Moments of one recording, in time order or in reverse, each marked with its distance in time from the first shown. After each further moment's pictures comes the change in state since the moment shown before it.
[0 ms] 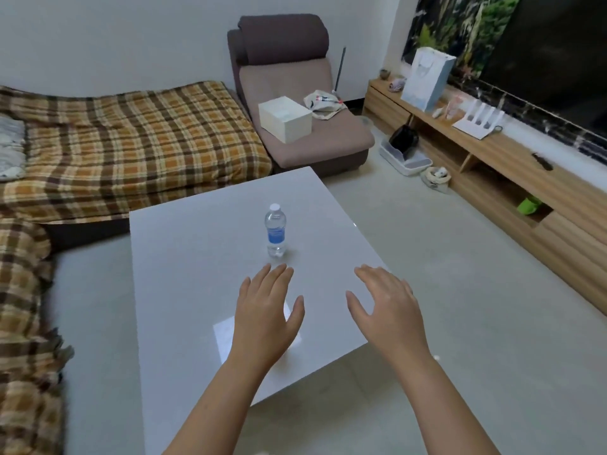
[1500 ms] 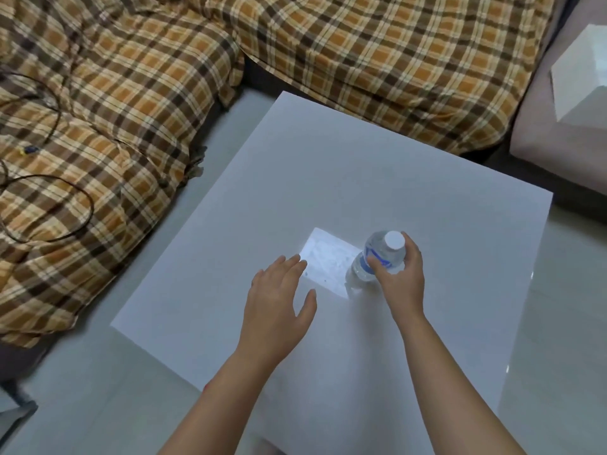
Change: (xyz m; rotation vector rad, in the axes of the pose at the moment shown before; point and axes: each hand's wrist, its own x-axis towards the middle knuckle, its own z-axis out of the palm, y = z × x) left_hand 0.144 -0.092 0.181 0.044 0.179 -0.930; right_hand 0.312 0.056 0.329 0.706 -0.766 0.086
